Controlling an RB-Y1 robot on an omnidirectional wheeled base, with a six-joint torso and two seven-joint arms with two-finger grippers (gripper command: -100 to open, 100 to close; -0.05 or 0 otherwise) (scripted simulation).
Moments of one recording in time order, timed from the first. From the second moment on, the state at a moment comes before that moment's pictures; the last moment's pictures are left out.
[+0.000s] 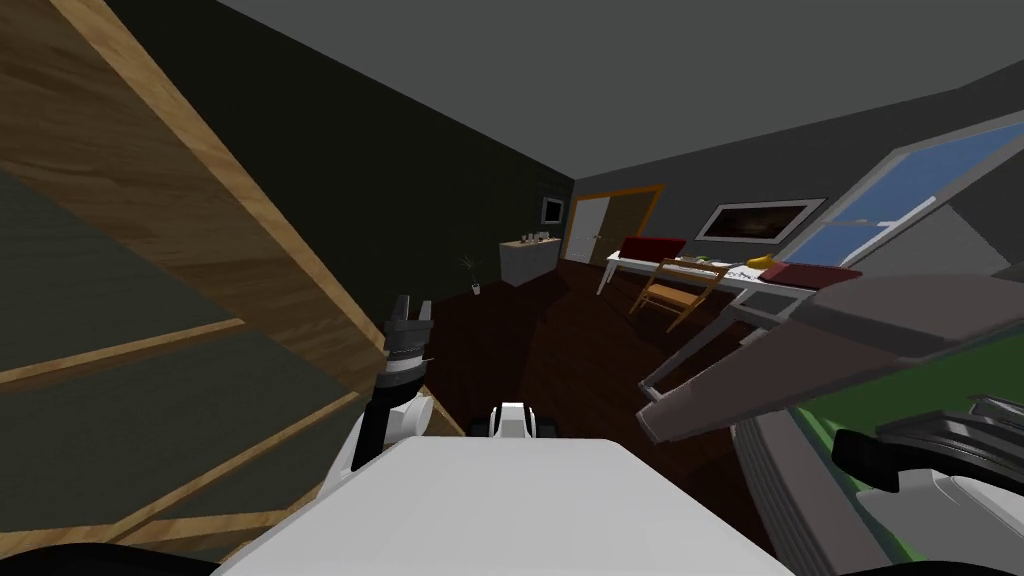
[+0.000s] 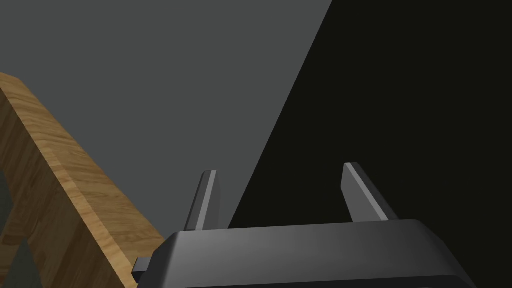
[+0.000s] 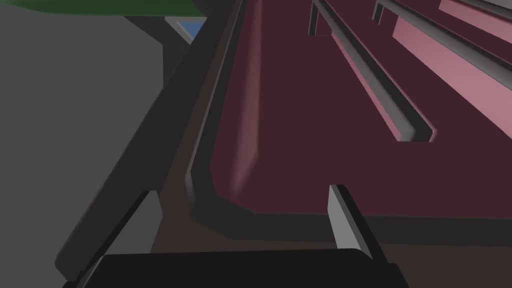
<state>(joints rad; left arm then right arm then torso) 0.46 0.04 -0.01 -2.28 -0.01 -0.52 0.13 0.54 -0.75 -0.68 -1.47 0.76 0.48 1.52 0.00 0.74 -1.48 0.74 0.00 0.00</state>
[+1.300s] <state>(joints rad) 0.46 0.04 -0.01 -2.28 -0.01 -0.52 0.13 0.40 -0.48 -0.79 -1.40 0.75 0.12 1.53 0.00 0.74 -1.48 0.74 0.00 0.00</state>
